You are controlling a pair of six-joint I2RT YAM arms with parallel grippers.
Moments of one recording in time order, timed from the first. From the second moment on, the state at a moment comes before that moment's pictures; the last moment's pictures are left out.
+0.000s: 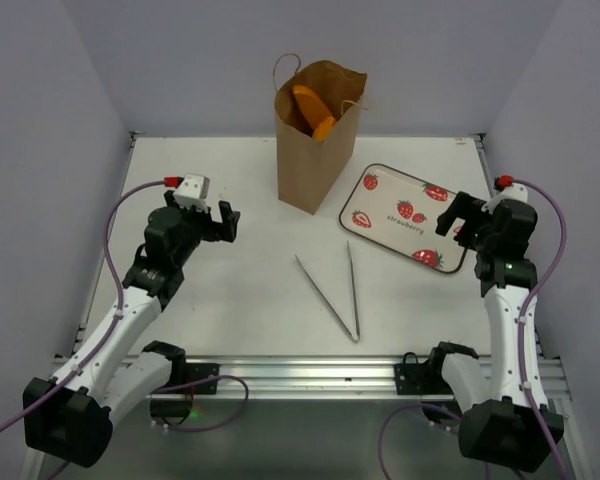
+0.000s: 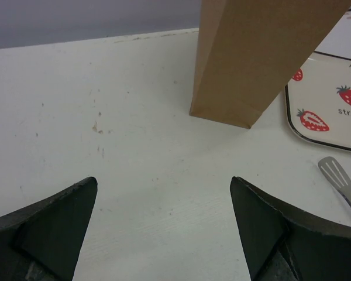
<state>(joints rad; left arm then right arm) -0.28 0.91 0.65 0.03 0.03 -0.10 -0.23 0.88 0.84 -0.46 -0.11 0.24</state>
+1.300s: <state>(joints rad) -0.28 1.45 1.66 -0.15 0.21 -0.25 -0.24 0.83 0.75 -0.53 -0.76 -0.30</state>
